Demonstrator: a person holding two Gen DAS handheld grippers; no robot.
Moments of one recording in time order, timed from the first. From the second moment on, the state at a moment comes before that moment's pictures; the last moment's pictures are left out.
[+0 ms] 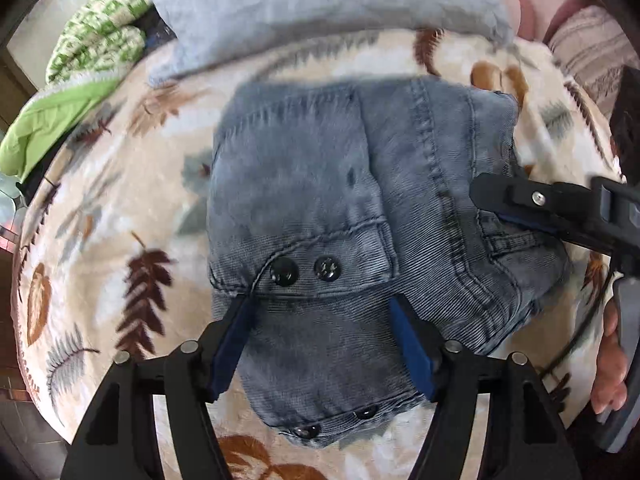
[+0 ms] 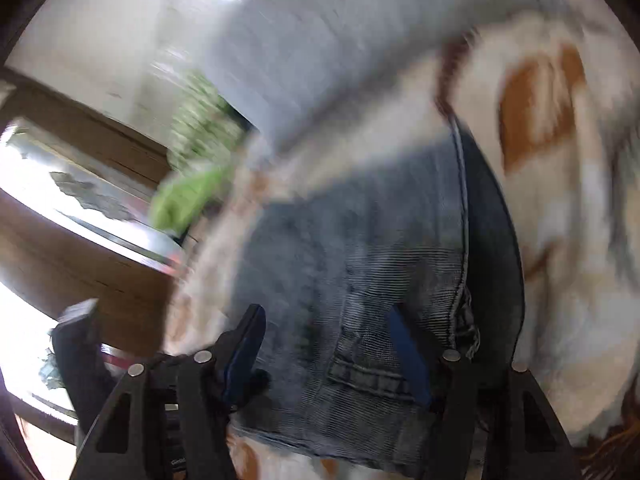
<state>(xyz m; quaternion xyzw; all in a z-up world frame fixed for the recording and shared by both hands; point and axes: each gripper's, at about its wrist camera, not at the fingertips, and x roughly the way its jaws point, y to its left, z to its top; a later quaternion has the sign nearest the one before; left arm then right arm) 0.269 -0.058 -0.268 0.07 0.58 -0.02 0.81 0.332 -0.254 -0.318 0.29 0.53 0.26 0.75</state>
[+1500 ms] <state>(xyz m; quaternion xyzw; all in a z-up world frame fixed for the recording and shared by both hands) 0.195 -0.032 -0.089 0.09 0.33 0.08 0.94 0.185 -0.276 -0.168 0.16 0.23 0.14 0.95</state>
